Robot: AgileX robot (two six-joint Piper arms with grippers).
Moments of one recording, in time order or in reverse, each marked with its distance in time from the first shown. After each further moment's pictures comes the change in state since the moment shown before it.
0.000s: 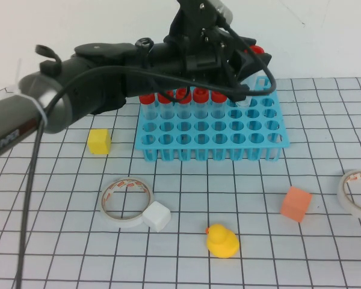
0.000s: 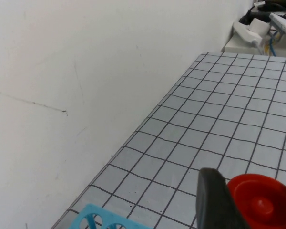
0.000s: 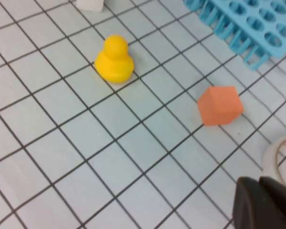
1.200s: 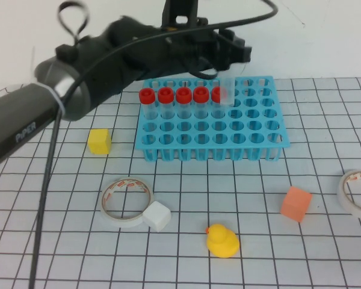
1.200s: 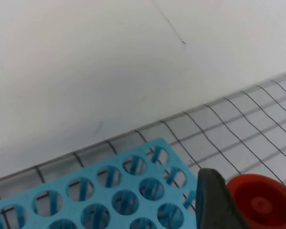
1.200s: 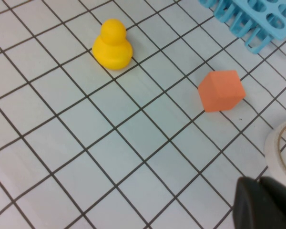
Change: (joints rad) right arm 0.000 -0.001 0.016 -0.004 0.024 0.031; left arm -0.063 0.027 -0.145 0.854 -0.337 -1.264
